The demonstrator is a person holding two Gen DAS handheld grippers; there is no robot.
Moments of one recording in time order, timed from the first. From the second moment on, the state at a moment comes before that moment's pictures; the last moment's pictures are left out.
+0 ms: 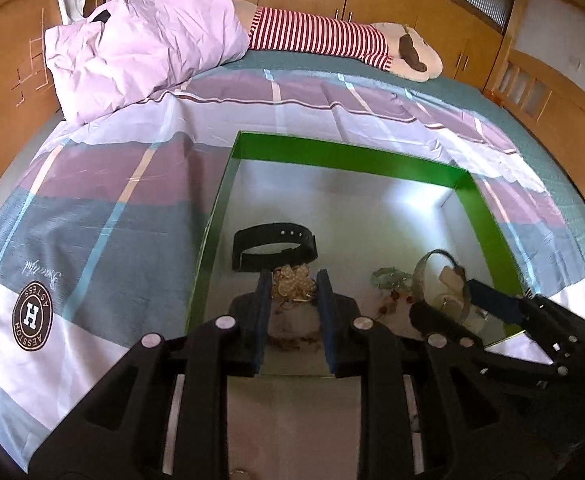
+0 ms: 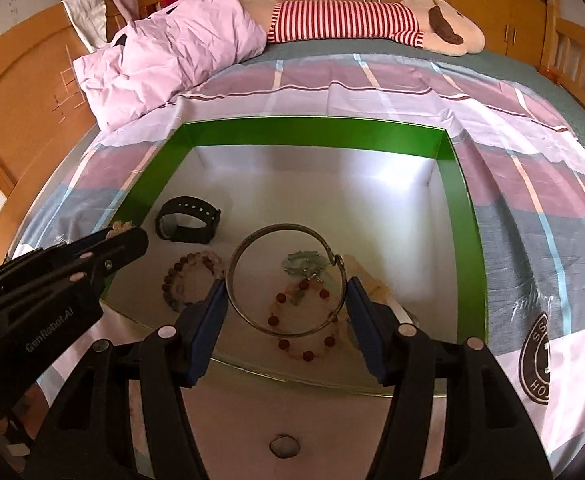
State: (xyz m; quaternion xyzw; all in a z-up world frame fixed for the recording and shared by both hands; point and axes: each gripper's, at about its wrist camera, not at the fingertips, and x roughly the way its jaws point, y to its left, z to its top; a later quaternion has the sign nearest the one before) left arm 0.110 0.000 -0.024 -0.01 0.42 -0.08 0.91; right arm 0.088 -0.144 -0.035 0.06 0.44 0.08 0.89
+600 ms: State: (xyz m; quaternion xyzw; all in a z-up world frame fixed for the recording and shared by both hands) left arm 0.105 0.007 -0.014 -0.04 0.42 -0.07 0.91; right arm 0.075 -0.144 -0.019 0.06 0.42 0.07 0.90
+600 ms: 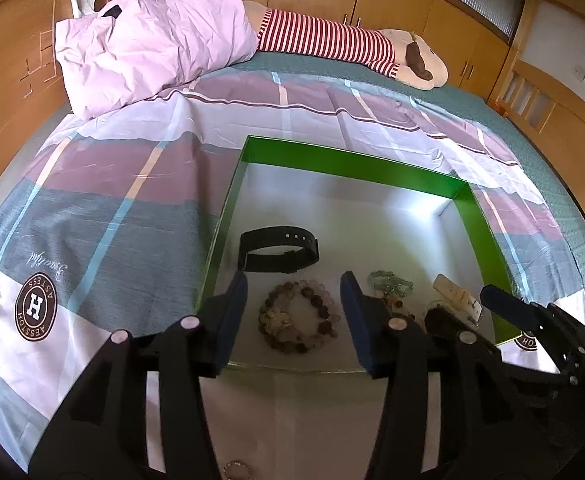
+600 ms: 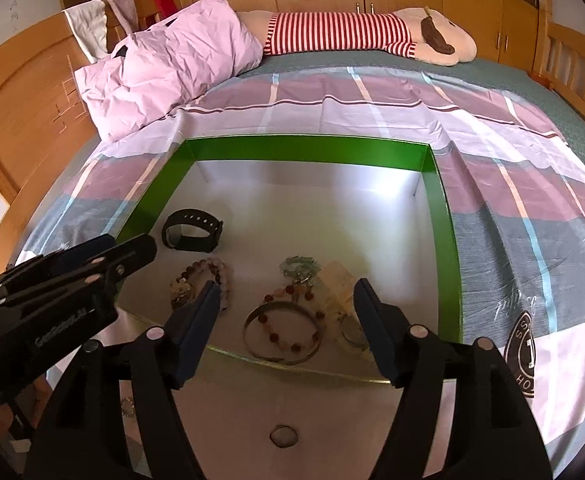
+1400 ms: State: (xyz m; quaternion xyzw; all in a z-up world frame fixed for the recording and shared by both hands) left arm 0.046 0.056 -0.044 -0.01 0.55 -0.02 0.84; right arm 0.014 -0.140 -0.072 -0.03 0.52 0.13 0.84
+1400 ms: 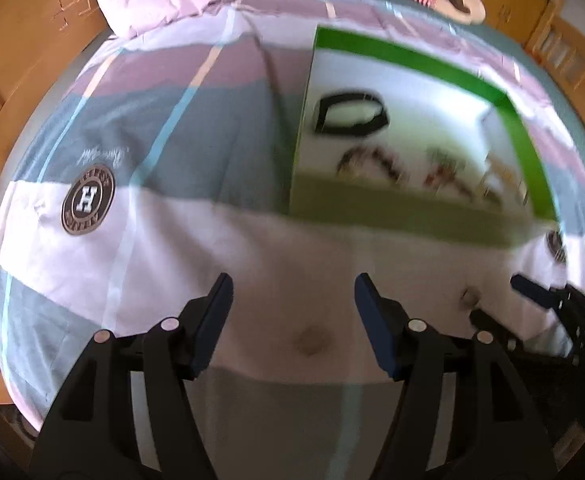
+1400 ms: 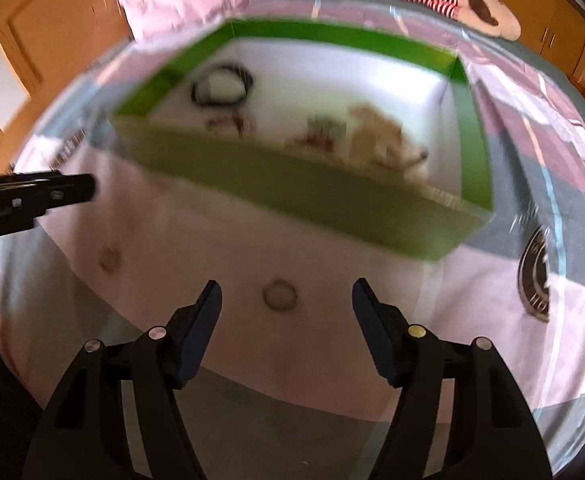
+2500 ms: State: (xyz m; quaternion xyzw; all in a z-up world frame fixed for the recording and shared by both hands) left arm 0.014 0.035 -0.087 0.05 0.59 -0.07 0.81; right arm 0.021 -0.112 -0.094 -0.07 0.55 0.14 0.82
